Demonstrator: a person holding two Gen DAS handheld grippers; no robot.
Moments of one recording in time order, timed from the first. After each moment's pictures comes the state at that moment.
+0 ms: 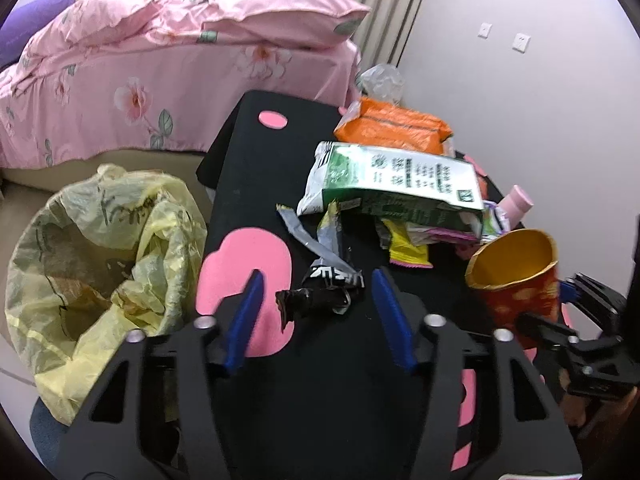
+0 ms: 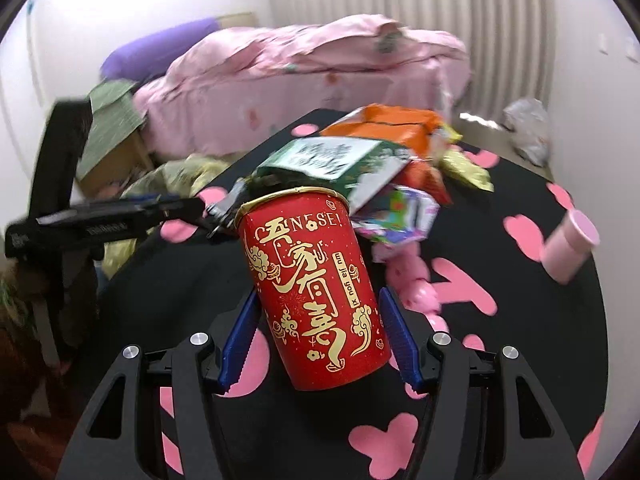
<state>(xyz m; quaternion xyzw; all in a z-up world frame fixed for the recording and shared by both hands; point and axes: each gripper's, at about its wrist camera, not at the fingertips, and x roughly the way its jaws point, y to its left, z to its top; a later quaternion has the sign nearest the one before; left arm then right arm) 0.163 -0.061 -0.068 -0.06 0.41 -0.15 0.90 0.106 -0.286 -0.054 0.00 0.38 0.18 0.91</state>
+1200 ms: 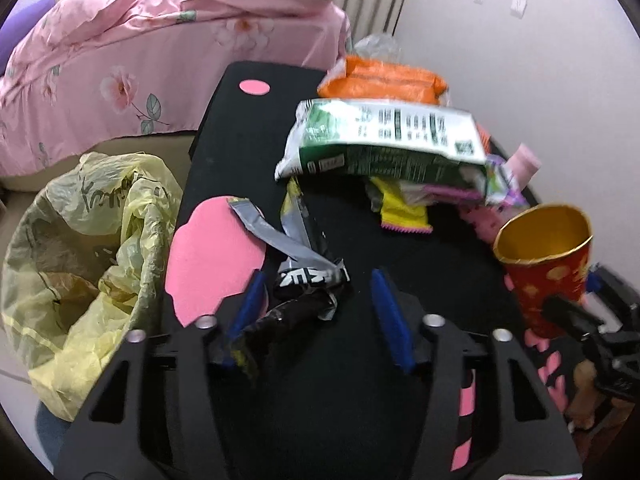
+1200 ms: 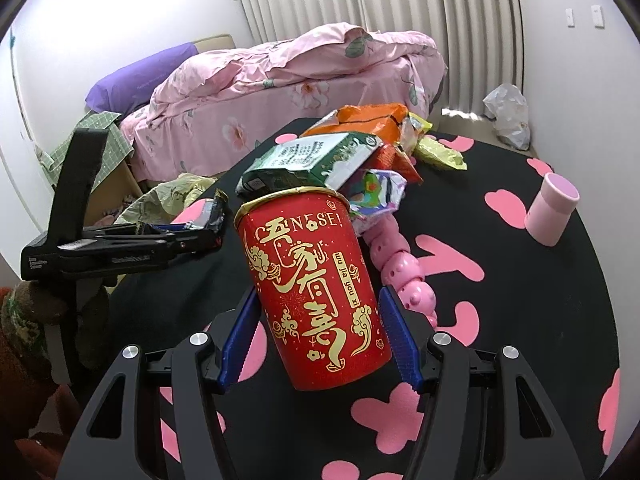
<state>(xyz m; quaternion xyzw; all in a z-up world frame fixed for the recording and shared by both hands) 0.164 -0.089 -0.084 0.00 0.45 -0.15 0.88 0.089 -0.300 -0.065 0.04 0.37 0.16 0.91</state>
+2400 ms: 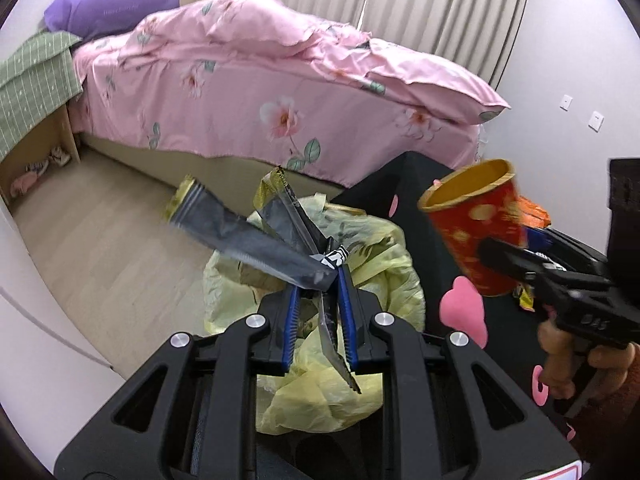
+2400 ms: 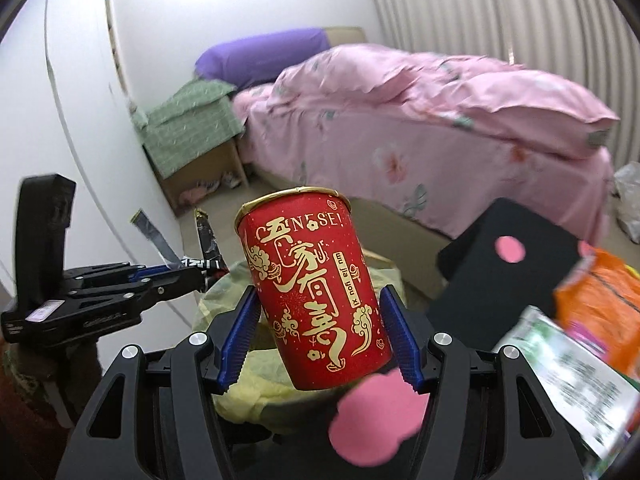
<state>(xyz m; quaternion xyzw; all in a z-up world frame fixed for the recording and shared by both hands) 0.136 0.128 -0.041 -0.11 0.38 -0.01 0.92 0.211 -0.062 -0.021 -0.04 0.34 0.37 0.86</state>
